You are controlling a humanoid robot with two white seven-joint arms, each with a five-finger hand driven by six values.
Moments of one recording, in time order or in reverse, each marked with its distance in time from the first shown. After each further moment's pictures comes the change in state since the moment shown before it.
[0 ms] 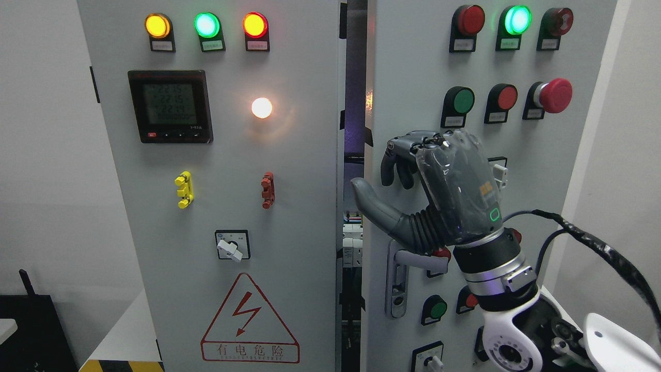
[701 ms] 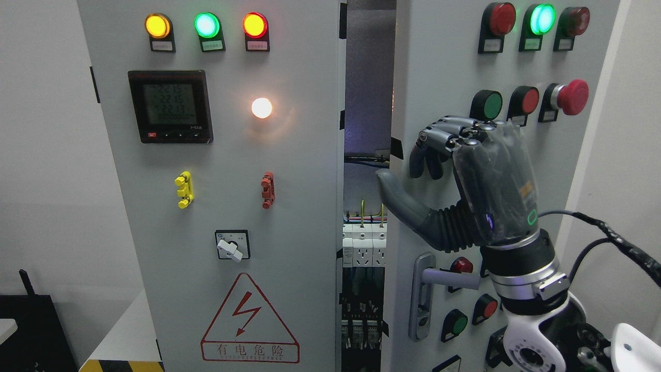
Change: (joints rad) left arm 0.000 0.000 0.000 0.000 0.000 0.000 0.000; right arm 0.078 0.016 -0.165 -0.042 0.125 -0.059 -0.002
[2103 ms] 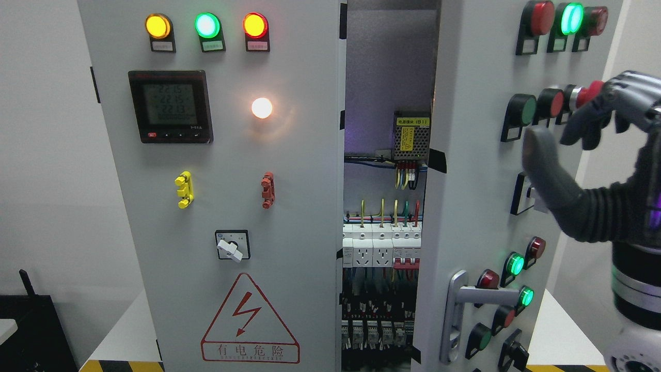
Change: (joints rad) left arm 0.000 0.000 0.000 0.000 0.000 0.000 0.000; right arm 0.310 0.003 -0.507 -0.118 0.046 -0.128 0.007
